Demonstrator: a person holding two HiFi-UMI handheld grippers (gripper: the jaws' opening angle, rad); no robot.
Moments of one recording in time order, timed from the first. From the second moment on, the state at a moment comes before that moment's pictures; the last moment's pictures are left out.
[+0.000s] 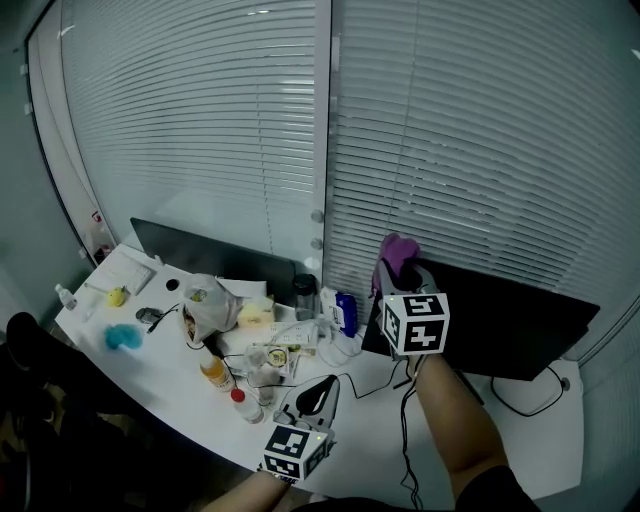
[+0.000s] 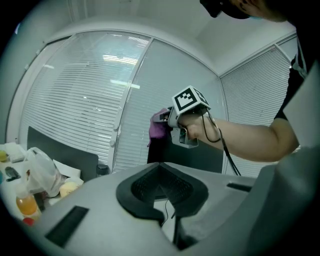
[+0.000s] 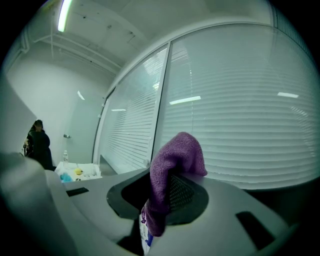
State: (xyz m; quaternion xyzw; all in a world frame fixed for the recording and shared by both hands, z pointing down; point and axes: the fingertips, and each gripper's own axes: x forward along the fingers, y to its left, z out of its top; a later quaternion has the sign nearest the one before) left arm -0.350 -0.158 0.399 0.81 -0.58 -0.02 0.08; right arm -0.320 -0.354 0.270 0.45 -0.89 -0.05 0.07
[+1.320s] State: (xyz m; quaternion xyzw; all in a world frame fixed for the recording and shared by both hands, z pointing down) left arm -0.350 -0.146 0.396 0.81 -0.58 -0.02 0.08; right arm -0.334 -0.333 0.260 0.43 -0.90 -0.01 0.03
